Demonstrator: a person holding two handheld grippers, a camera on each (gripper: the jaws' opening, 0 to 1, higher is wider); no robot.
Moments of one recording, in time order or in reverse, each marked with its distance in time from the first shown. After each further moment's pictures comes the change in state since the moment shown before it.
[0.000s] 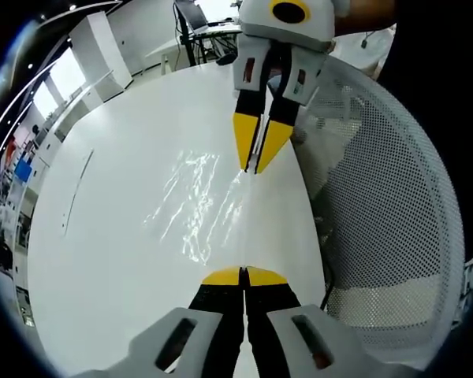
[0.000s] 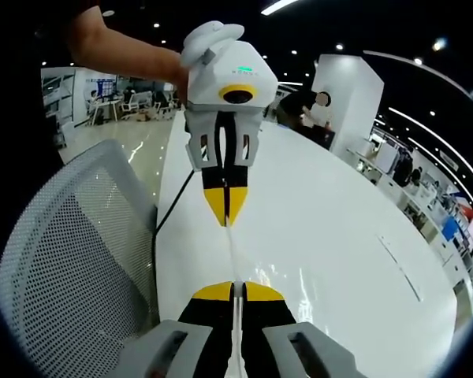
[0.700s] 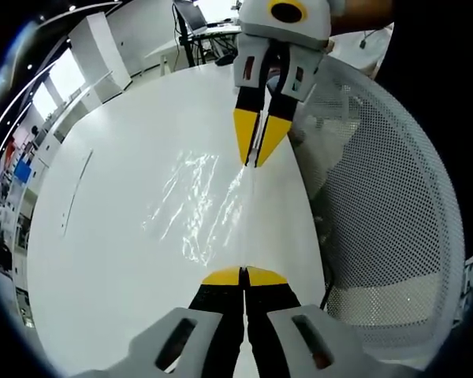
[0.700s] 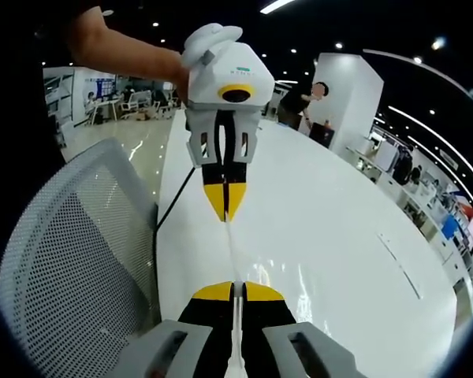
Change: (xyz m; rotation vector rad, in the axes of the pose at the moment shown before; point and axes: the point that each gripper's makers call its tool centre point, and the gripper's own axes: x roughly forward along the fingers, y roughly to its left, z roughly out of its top) left arm -0.001 -0.002 0.000 0.005 -0.006 -0.004; right arm -0.003 0.001 -0.005 0.004 0.008 -0.002
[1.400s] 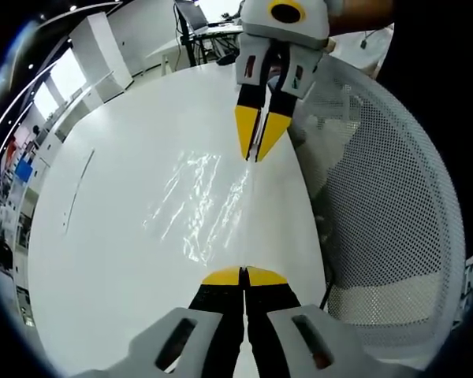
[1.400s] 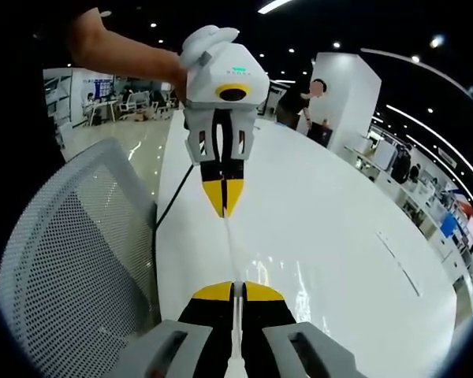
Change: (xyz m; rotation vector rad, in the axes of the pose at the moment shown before) left arm -0.001 0.001 -0.002 -0.003 0.002 0.009; right arm -0.003 0.000 -0.001 0.006 -0.001 -0.006
